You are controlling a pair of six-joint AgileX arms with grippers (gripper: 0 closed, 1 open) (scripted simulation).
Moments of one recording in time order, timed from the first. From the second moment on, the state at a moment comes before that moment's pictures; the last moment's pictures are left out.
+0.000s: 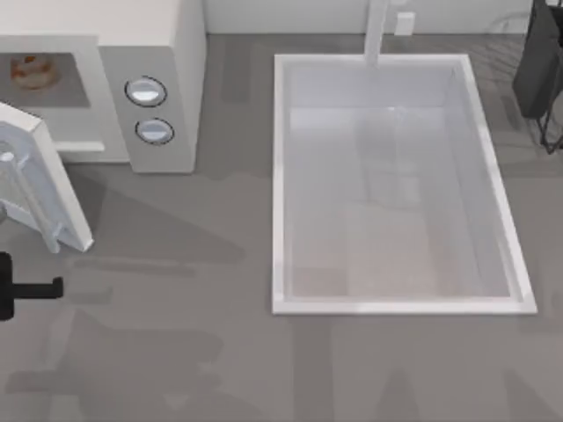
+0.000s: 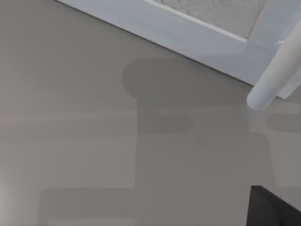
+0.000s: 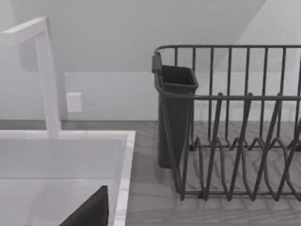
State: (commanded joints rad) left arm 0.04 1.07 0.35 -0.08 0.06 0.05; right arm 0.00 0.00 0.00 0.00 0.00 0.00
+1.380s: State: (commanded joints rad) left arm -0.01 1.56 0.64 0.13 0.02 0.01; right arm 0.00 0.00 0.00 0.00 0.00 0.00
